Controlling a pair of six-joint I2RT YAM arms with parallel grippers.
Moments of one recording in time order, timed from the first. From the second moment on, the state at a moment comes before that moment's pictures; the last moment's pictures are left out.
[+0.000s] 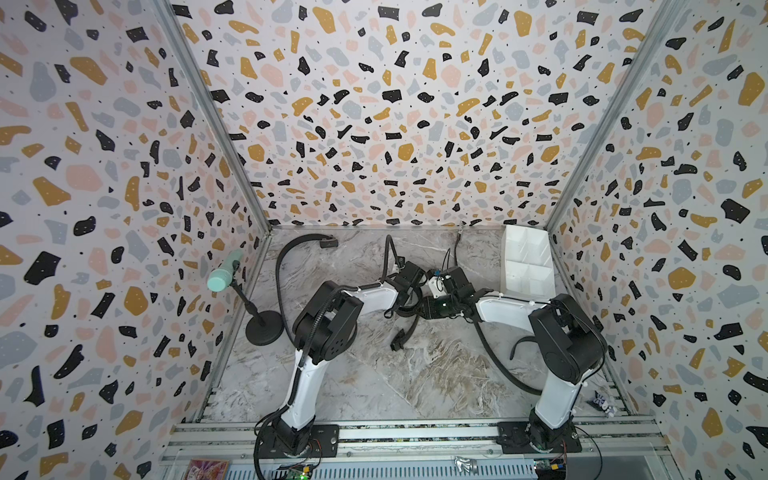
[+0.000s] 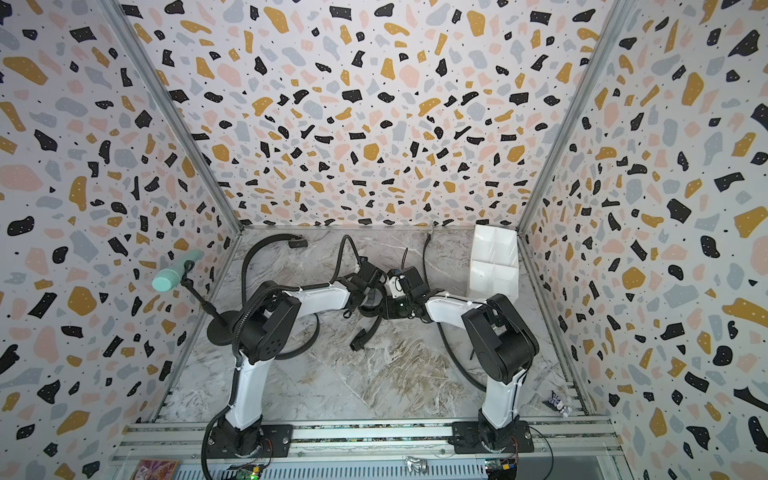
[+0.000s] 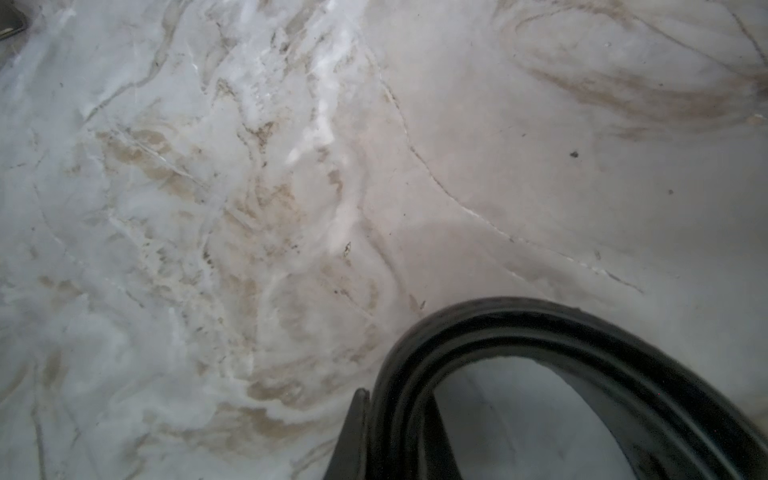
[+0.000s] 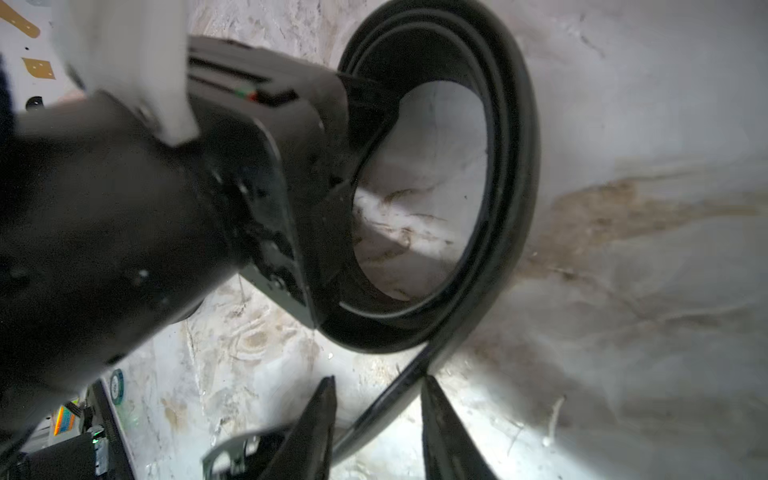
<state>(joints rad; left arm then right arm) -0.67 2.14 1.40 -0.29 -0.44 -0.46 0.59 1.82 1.04 -0.07 -0.43 0.42</state>
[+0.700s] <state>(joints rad) -0.66 2.13 1.38 -0.26 -0.42 -0.48 0.53 2.01 1.28 -0.20 -0.35 0.42</state>
